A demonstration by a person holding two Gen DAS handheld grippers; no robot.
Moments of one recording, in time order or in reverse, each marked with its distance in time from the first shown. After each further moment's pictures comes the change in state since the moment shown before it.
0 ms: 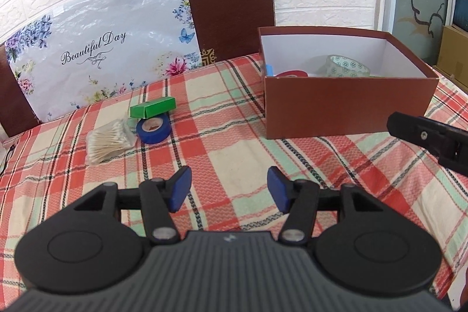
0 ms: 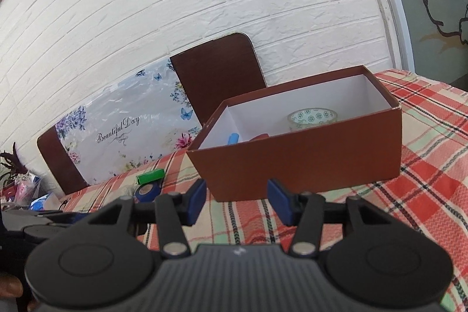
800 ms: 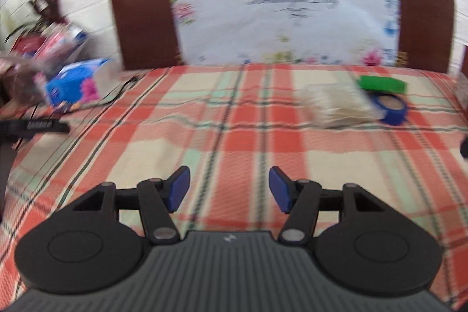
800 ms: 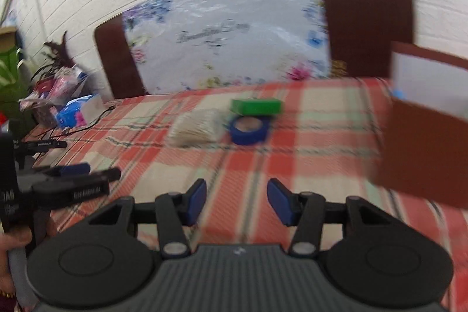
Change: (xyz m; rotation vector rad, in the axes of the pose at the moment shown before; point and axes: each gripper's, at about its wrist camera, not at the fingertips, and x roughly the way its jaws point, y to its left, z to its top) left arm 0.044 0.217 -0.097 -0.320 -0.044 0.389; right arm 0.145 0.154 -0.047 -0.357 0.275 0.256
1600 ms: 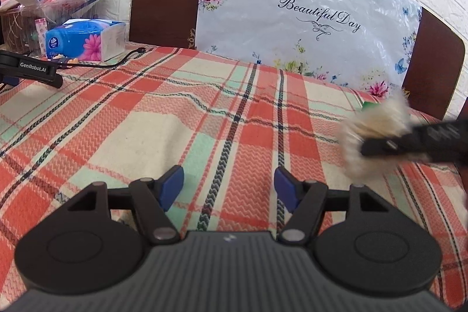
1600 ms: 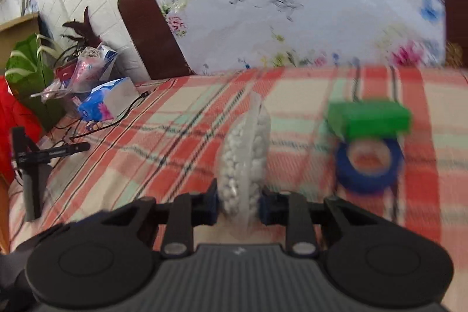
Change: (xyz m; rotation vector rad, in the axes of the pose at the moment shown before) left arm 0.016 0.034 -0.011 -0.191 -0.014 -0.115; right arm 0.112 0.023 0.037 0.048 0.166 0.238
